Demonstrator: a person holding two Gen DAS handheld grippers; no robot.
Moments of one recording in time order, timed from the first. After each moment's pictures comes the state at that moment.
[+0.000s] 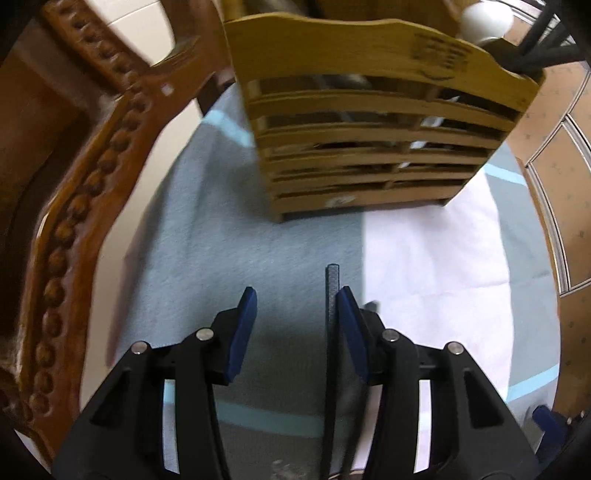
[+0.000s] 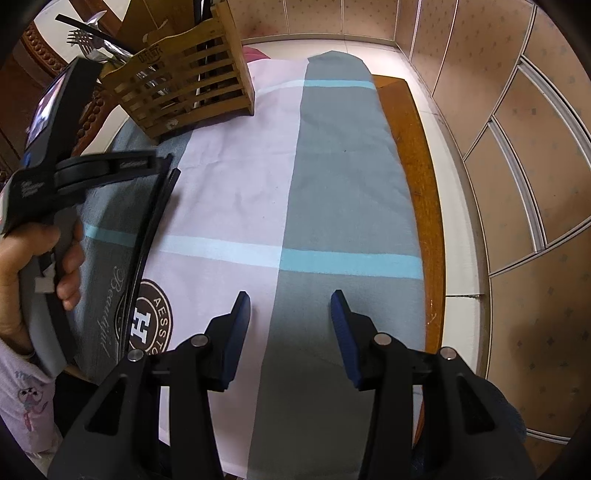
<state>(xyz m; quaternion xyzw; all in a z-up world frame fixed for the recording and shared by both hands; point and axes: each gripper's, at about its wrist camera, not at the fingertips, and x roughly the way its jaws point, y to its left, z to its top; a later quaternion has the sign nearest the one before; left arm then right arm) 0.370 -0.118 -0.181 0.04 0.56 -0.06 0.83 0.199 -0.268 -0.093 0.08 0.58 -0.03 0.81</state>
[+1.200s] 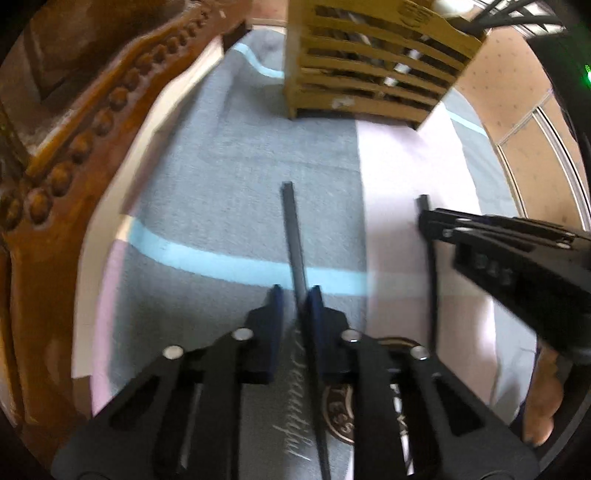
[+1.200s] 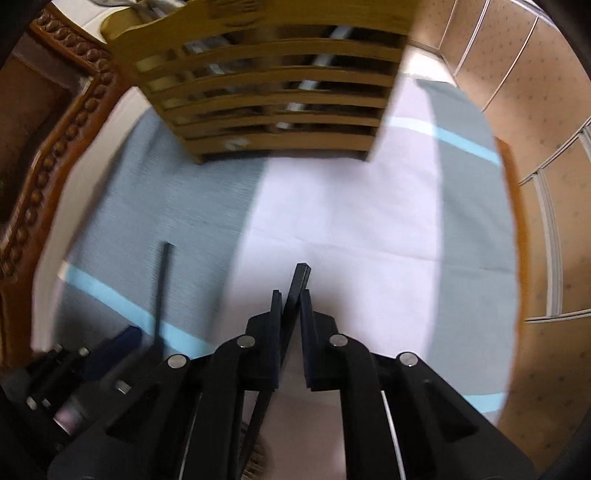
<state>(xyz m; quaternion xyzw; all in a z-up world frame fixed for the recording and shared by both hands) 0.288 -0.057 -0.186 -0.02 0.59 -0.12 0.80 0.313 -0.185 -0.116 0.00 0.62 0.00 0.78</state>
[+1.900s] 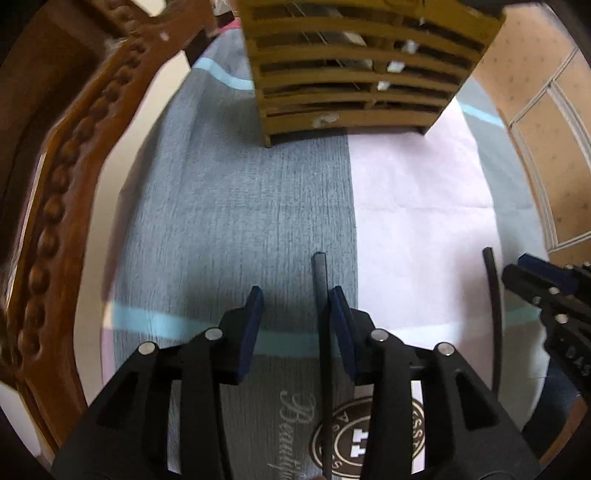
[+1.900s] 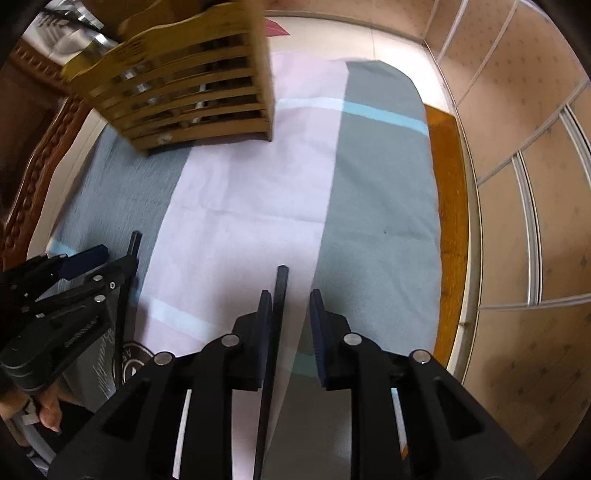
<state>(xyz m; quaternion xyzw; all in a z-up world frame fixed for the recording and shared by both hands) 0.336 -0.098 -0.191 0.05 0.62 -0.10 0.78 0.295 -0.251 -0.098 0.02 0.63 -0.01 0.77</state>
